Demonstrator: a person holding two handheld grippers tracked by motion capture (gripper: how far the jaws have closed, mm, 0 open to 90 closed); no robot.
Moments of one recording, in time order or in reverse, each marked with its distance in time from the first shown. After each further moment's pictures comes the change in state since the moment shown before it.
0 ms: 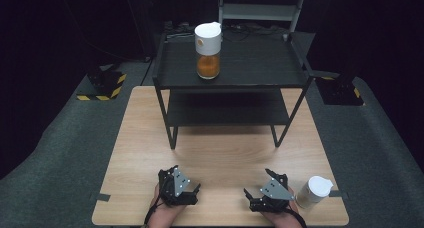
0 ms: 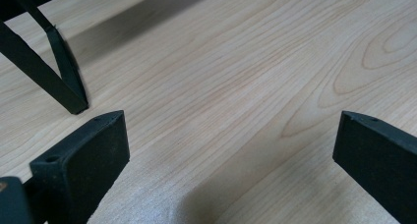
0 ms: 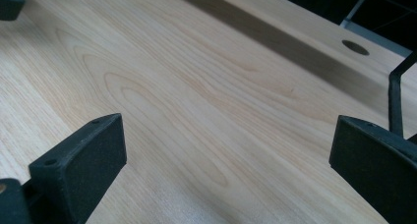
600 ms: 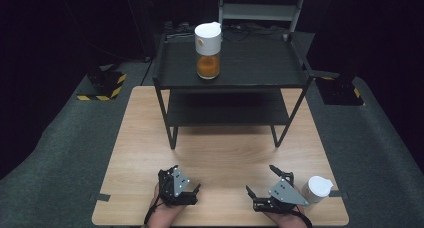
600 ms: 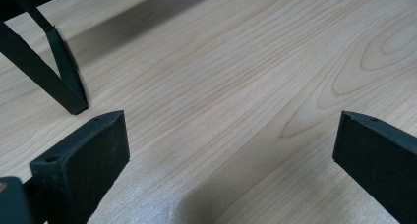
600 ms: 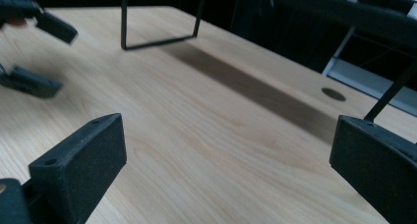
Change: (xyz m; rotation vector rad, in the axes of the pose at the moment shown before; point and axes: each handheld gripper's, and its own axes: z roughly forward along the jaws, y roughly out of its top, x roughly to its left) left arm 0.001 0.000 0.000 0.000 -0.005 0.001; right arm -0.004 0.006 -0.030 -0.163 -0.004 0.037
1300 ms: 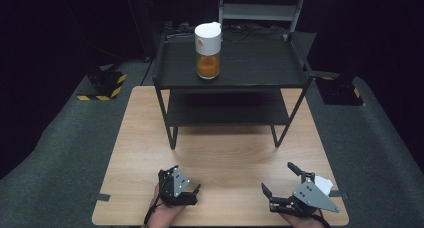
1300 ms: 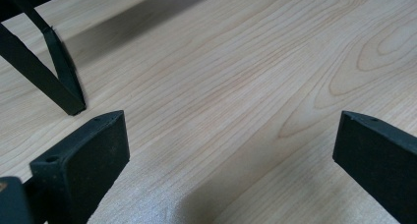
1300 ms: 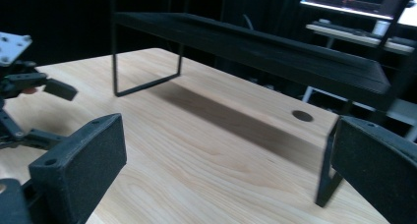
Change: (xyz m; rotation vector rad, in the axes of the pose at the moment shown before) left arm 0.002 -0.001 0.000 -0.005 -0.010 -0.003; right arm -0.018 0.015 -0.046 -0.088 -0.057 0.085
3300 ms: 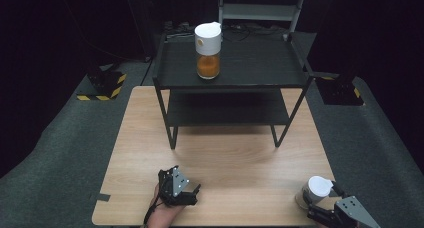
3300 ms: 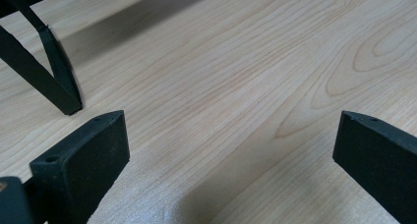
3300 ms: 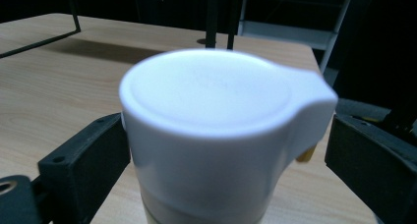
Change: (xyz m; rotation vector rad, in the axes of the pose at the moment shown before) left arm 0.002 0.000 0.000 -0.001 -0.011 0.000; right arm -0.024 -0.058 -0.057 0.122 -0.264 0.181
